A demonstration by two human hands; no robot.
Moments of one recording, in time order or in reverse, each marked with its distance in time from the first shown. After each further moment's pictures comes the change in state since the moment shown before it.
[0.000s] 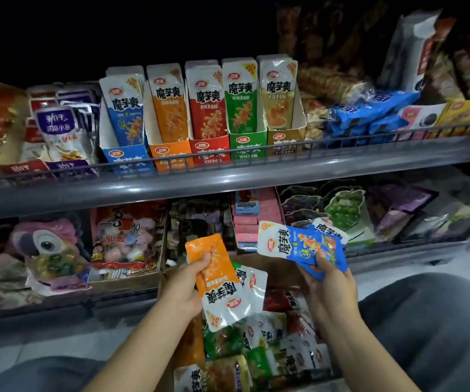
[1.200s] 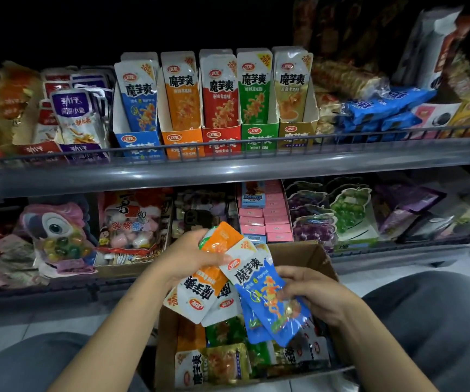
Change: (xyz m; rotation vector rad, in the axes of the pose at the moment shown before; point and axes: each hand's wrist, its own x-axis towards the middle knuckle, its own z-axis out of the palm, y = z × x) left_hand -0.020 0.037 -0.006 0.865 -0.155 0.234; right_hand 0.001 -0.003 -0.008 -0.839 -0.797 0.505
